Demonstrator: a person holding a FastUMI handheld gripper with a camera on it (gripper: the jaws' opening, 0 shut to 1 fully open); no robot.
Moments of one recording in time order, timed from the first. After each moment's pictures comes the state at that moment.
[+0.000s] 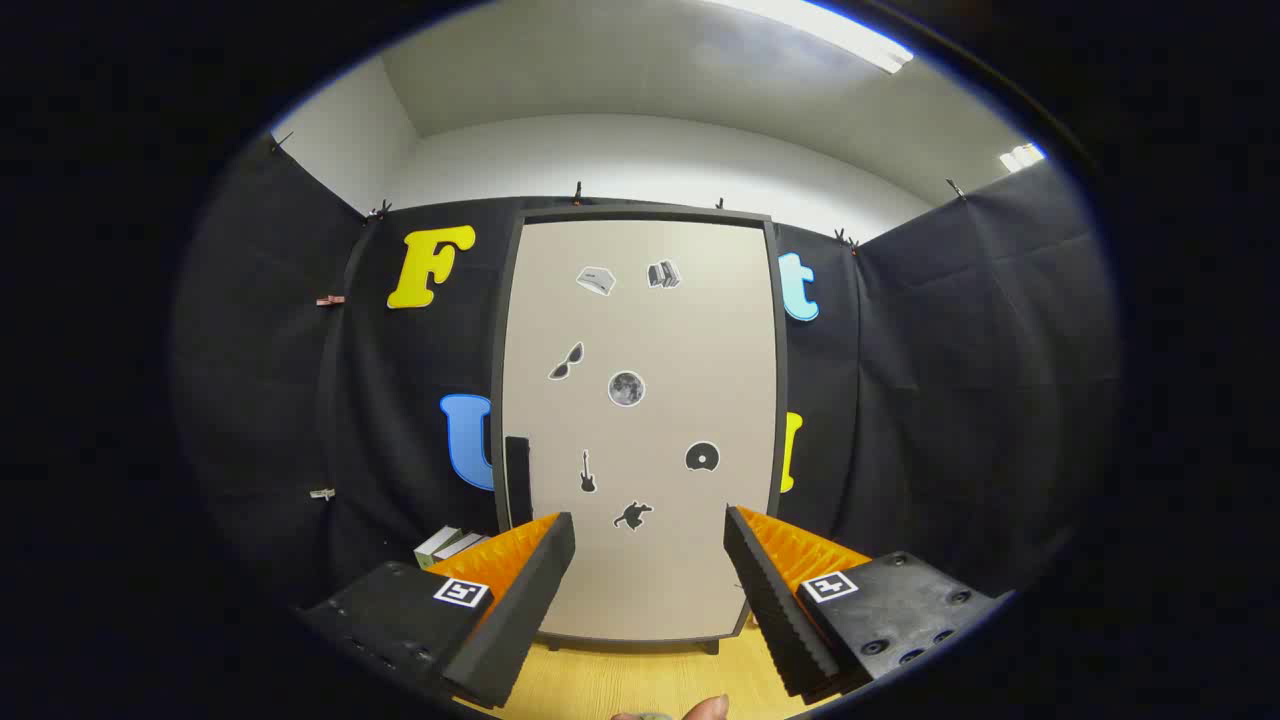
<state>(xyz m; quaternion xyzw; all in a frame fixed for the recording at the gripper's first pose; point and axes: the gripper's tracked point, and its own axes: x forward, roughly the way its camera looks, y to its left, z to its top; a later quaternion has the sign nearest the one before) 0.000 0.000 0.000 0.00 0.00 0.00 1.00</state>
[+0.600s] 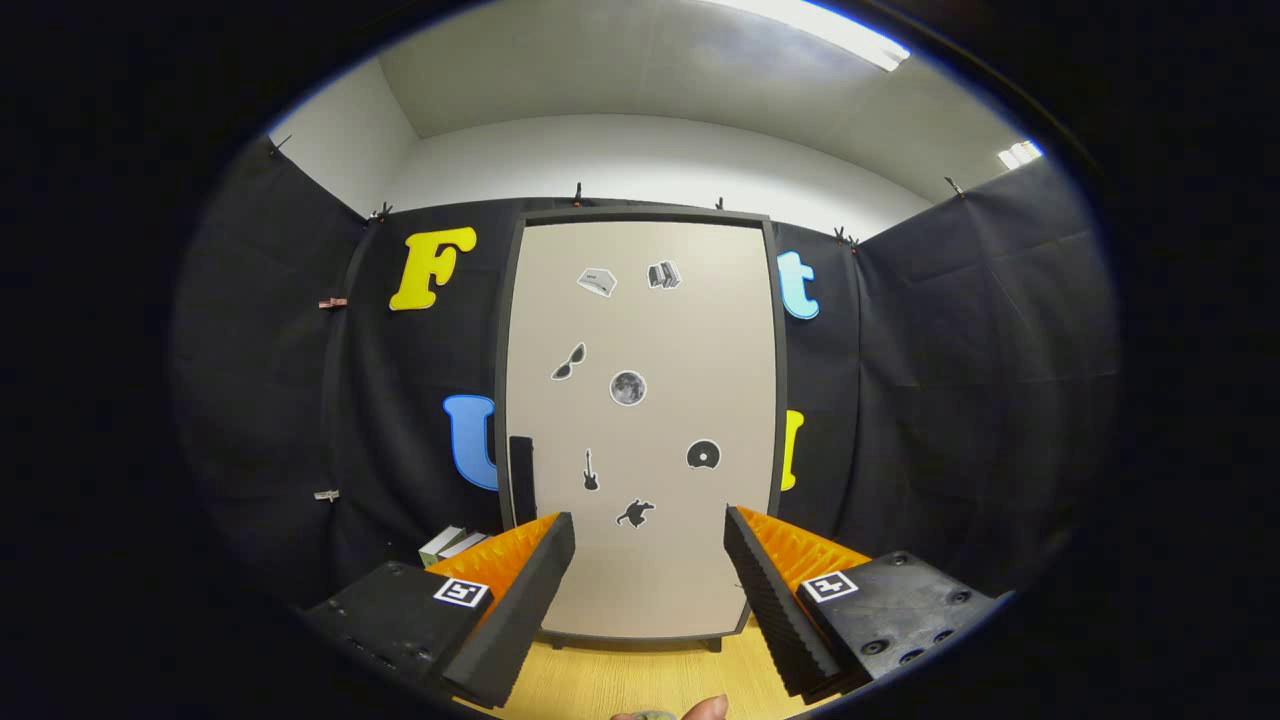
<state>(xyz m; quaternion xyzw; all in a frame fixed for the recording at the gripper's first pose) -0.006 0.000 0.001 0.00 0.00 0.00 1.00</state>
